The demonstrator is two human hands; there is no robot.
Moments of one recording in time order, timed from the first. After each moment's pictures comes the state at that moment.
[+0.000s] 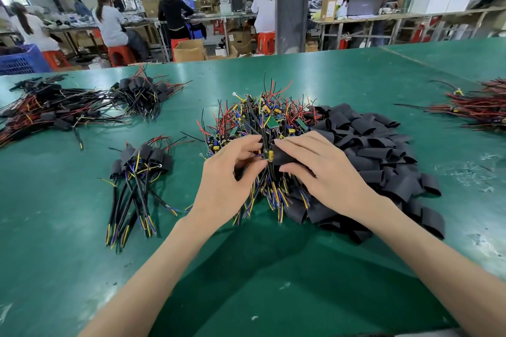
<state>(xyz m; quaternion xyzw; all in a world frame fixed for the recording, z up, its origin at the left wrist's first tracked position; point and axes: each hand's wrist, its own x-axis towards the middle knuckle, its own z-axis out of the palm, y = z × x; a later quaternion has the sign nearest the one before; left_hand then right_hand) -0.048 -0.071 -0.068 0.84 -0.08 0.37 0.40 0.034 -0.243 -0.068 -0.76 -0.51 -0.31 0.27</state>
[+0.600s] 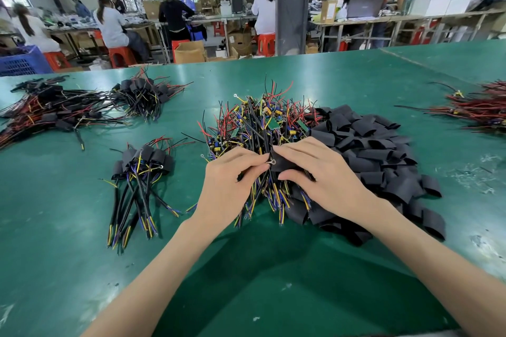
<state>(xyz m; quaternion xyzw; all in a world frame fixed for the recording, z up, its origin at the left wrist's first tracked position) -0.047 -0.072 -0.069 0.84 -0.11 0.42 0.33 0.032 -0.241 -0.068 -0.75 -0.52 -0.29 0.28</state>
